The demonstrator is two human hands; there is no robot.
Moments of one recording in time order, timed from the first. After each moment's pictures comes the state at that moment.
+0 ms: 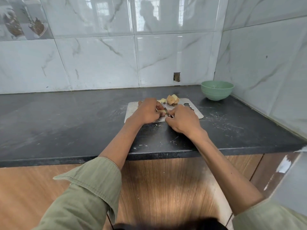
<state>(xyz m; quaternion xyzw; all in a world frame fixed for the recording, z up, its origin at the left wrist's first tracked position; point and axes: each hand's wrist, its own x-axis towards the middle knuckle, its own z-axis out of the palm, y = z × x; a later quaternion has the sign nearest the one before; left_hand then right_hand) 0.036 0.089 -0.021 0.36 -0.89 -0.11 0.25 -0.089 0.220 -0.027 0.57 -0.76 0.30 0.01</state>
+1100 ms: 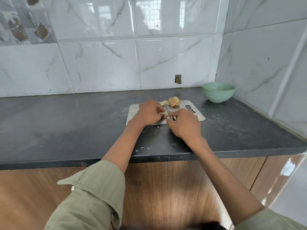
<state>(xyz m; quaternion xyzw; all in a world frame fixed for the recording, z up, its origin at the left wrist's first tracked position) 0.035 0.084 -0.020 0.39 -0.88 -0.14 0.26 -0.084 0.218 -0.040 0.53 -0.77 0.35 0.05</state>
